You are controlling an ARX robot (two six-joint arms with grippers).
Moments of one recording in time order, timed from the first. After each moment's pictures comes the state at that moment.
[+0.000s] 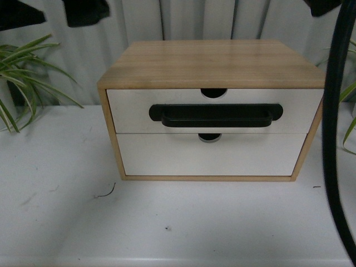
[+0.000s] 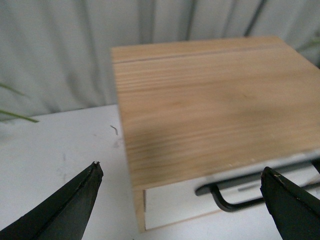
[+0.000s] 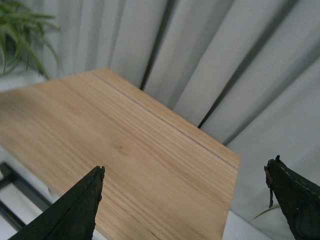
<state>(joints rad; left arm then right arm) -0.27 1.38 0.88 0.20 0.00 -0.04 0.20 1.50 0.94 0.48 -0.25 -0.43</state>
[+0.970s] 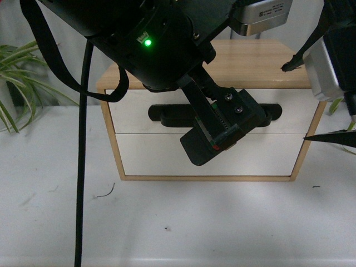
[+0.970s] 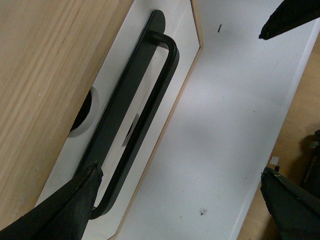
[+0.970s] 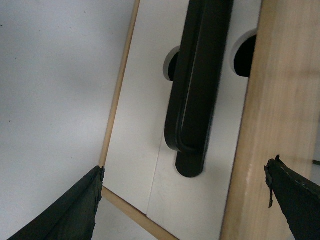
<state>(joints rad) -0.54 1.72 1.26 -0.34 0.16 0.66 0.13 1.64 1.09 -0.27 -0.50 -1.73</state>
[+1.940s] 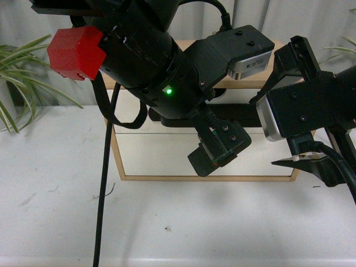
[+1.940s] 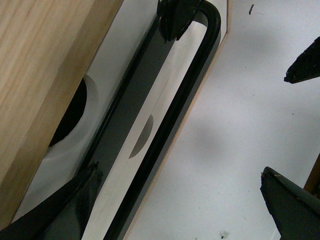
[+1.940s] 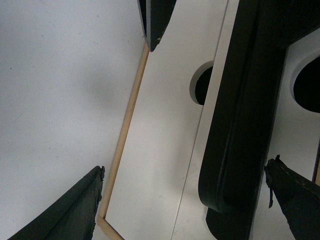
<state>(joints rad) -0.53 1.89 1.30 -0.23 0.13 0.65 0.18 1.81 1.11 -0.17 -0.48 -1.74</state>
